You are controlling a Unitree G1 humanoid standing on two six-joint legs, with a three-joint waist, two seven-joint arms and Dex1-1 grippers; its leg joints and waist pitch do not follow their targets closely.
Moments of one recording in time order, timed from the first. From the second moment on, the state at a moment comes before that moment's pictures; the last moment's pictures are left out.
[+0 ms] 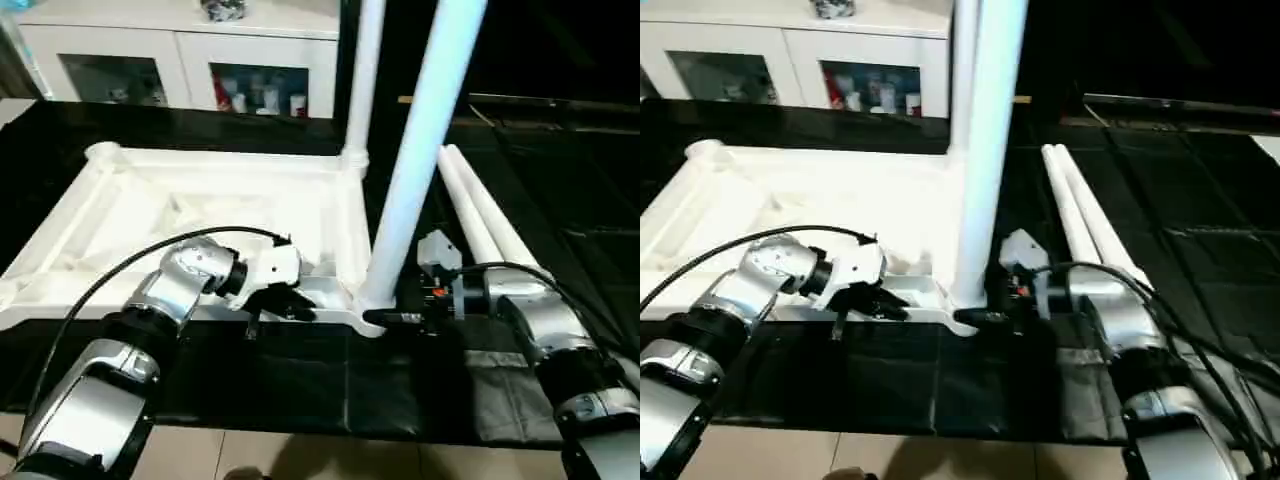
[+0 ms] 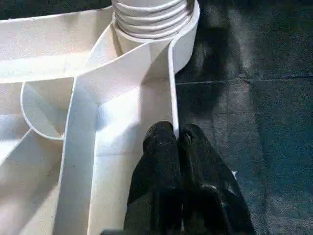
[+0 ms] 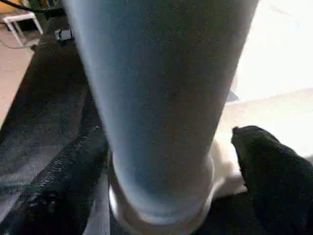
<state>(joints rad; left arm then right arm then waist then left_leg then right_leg) -0.74 0.39 -0.36 0.80 0.11 -0.17 -1.37 -0.57 -0.37 0.15 0.67 0.14 0.01 1.30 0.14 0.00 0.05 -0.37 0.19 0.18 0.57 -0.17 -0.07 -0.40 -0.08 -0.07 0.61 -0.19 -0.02</state>
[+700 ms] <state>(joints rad) -0.76 0.38 -0.35 0.84 0.11 -0.15 -1.39 -0.57 -0.36 0.16 0.70 0.15 0.02 1.34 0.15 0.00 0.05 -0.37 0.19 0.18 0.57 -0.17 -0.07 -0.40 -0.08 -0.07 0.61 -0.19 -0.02</state>
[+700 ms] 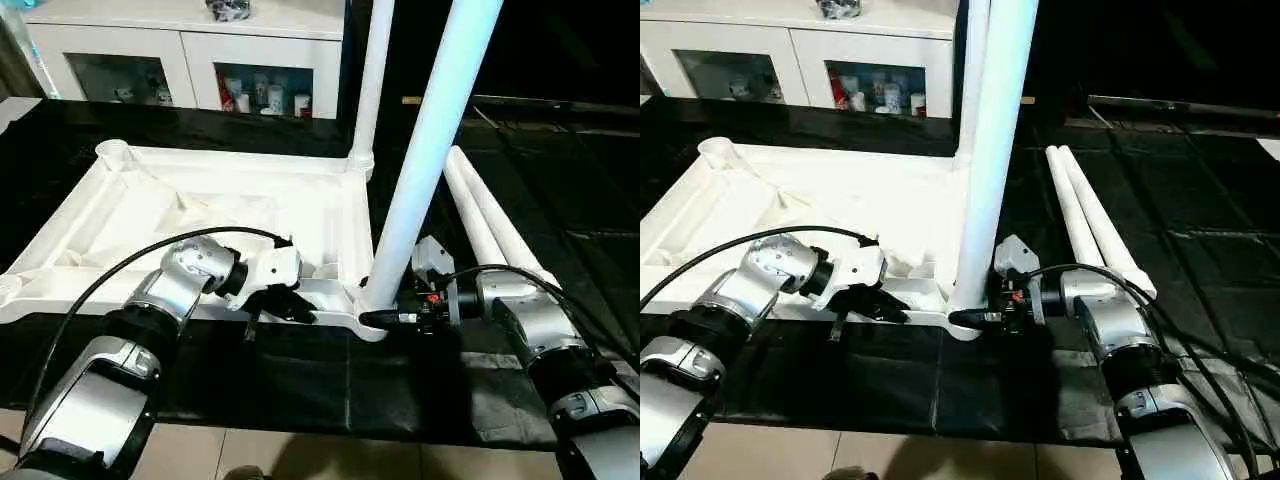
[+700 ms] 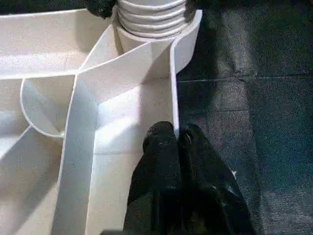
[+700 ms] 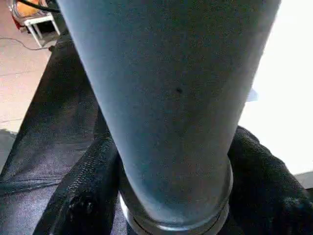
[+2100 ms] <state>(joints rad) -0.70 0.34 -0.29 0.70 0.11 0.04 -1.18 -0.51 -0.30 0.09 0.65 0.10 0.00 1.02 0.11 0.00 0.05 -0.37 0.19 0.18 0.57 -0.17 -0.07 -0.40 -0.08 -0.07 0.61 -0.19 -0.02</state>
